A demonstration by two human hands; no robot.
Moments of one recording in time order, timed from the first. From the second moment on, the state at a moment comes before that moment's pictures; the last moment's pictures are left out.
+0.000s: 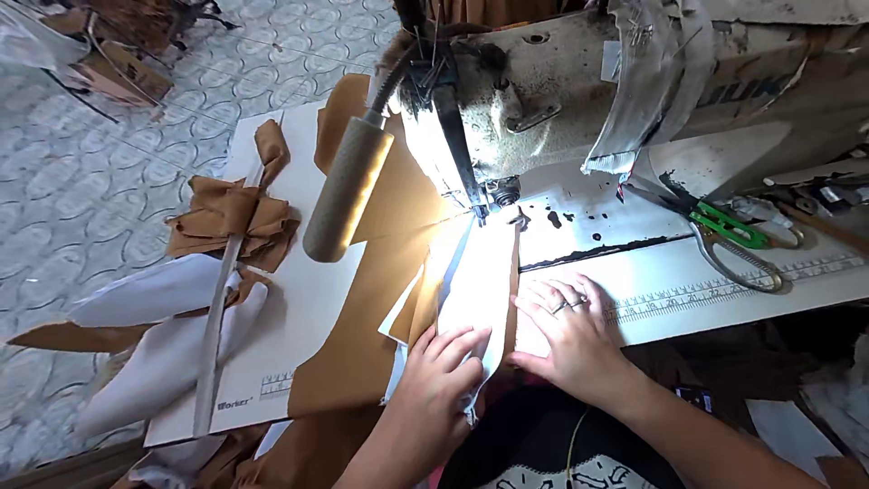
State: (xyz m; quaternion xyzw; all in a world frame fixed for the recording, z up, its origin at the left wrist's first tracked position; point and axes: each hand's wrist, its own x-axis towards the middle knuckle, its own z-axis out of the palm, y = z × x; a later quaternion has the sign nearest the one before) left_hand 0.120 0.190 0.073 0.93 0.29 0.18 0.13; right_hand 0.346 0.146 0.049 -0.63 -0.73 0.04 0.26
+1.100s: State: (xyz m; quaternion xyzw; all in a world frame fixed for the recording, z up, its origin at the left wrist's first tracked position) left_hand 0.148 0.206 0.070 0.92 0.29 0.23 0.14; right_hand 0.368 0.146 0.042 -0.54 -0.80 -0.02 0.25
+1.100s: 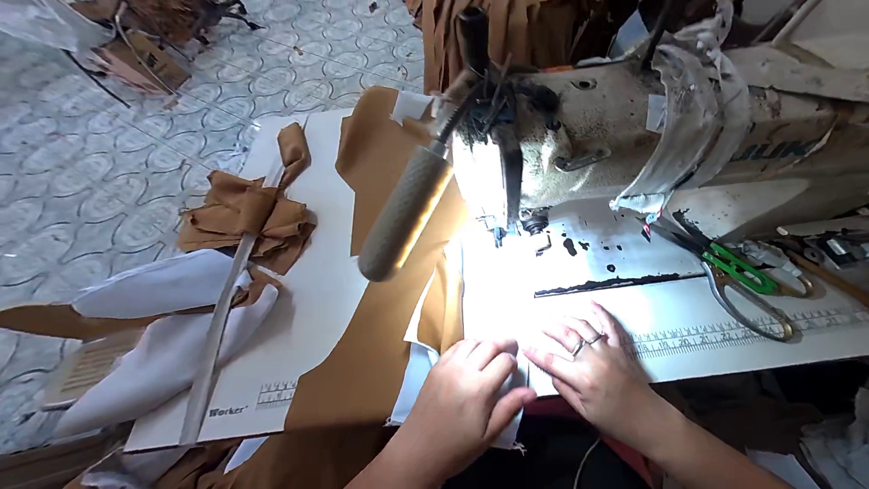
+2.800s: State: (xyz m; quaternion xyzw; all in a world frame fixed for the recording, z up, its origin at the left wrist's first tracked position) left_hand 0.140 0.400 0.107 0.85 0.49 0.15 0.16; right_hand 0.381 0.286 0.061 -0.64 -0.72 0.20 0.18
